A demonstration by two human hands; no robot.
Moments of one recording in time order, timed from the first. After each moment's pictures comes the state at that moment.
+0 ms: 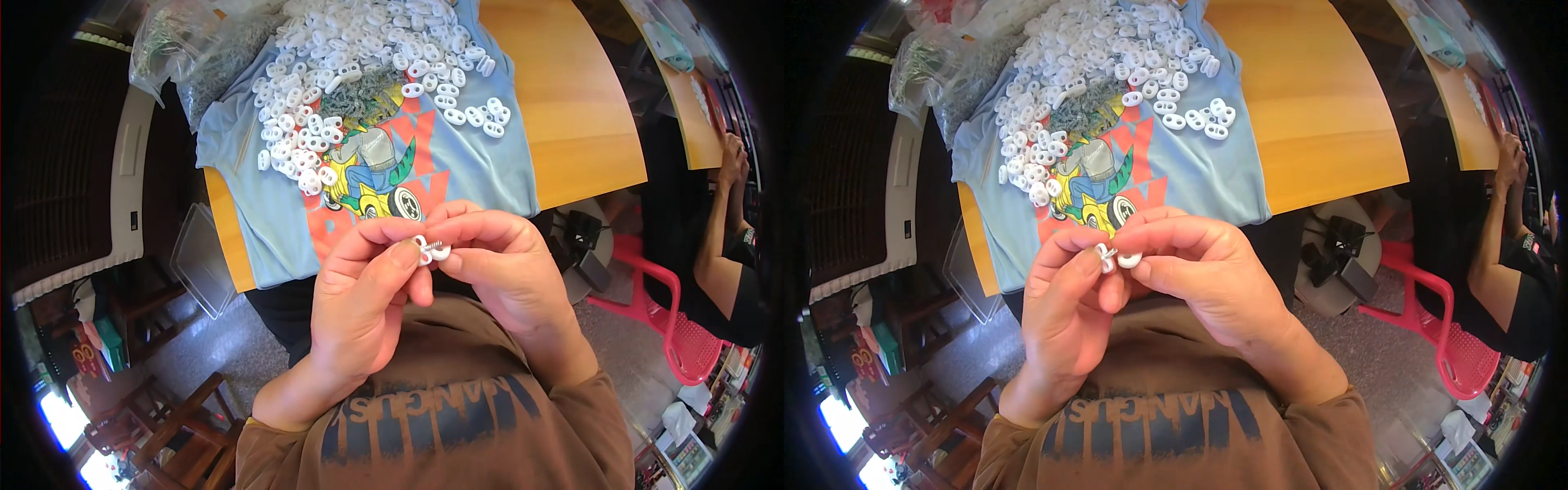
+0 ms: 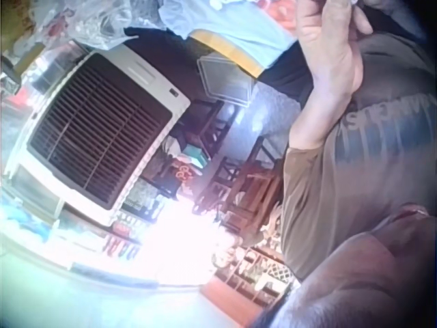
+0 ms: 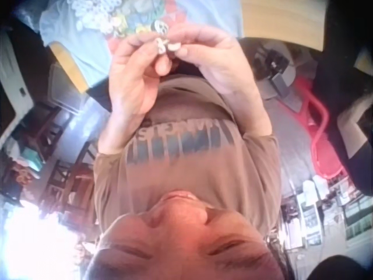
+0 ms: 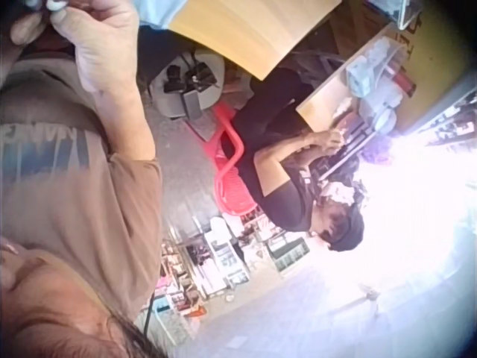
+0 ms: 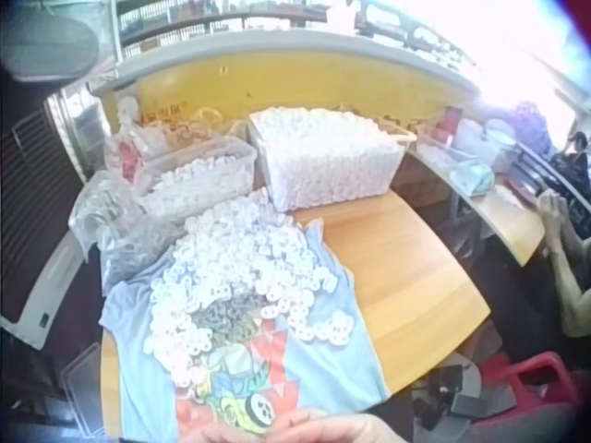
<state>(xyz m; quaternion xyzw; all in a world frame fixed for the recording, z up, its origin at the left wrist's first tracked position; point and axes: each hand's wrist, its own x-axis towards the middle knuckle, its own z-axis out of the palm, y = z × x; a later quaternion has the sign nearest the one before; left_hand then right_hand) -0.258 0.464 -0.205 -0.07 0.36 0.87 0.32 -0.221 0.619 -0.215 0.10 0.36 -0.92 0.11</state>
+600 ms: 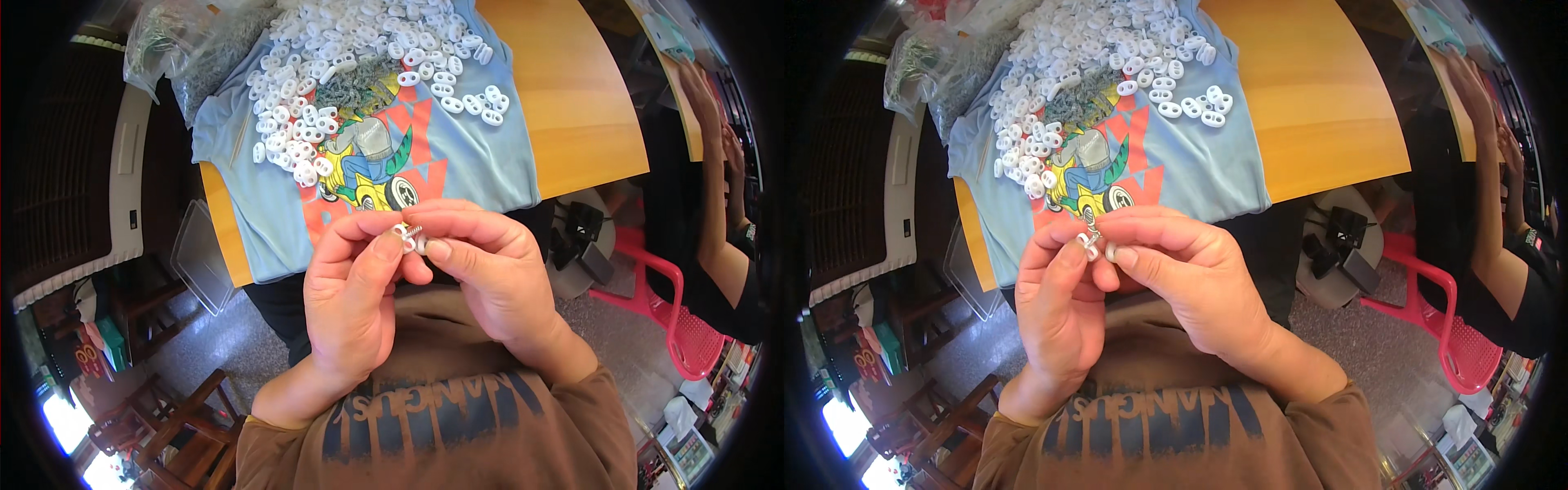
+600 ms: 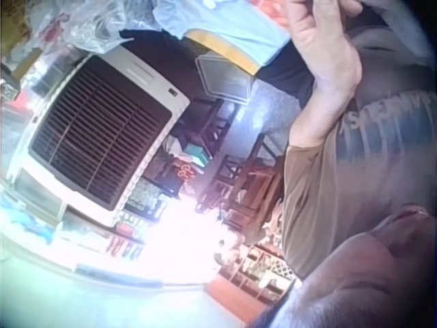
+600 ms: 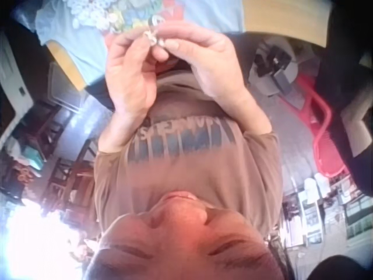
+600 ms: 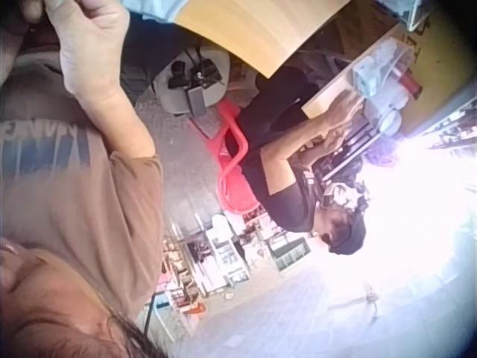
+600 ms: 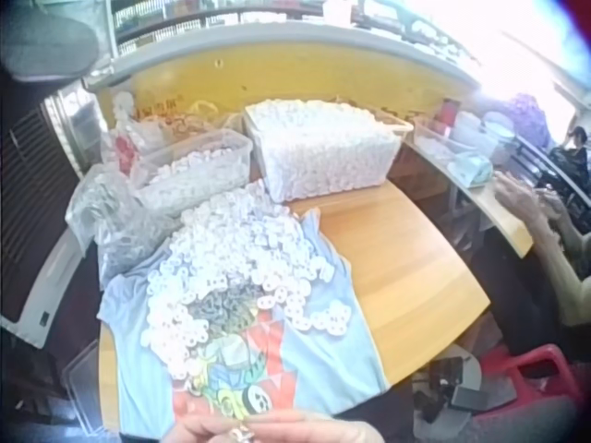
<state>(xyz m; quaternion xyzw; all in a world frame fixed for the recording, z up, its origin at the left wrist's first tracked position) -0.250 0.466 -0.208 -0.05 0.42 0.88 0.23 -0.215 0.602 -0.212 0.11 0.42 -0.90 0.06</state>
